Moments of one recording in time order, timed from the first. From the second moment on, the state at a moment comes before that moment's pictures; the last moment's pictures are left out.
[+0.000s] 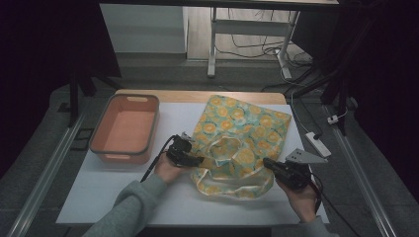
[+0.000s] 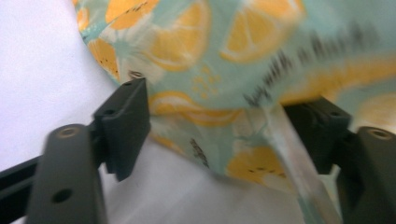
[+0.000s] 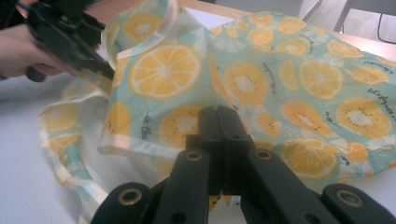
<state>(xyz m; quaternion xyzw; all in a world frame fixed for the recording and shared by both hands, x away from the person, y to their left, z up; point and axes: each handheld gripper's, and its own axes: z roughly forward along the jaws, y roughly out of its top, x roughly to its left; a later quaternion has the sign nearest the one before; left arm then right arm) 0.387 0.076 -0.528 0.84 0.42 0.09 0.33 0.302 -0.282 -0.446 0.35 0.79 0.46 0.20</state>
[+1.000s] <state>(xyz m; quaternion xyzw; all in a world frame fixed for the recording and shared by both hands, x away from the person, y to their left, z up) 0.335 0.198 -0.356 0.72 0.37 0.09 0.58 0.333 -0.278 -0.321 0.32 0.72 0.56 0.27</state>
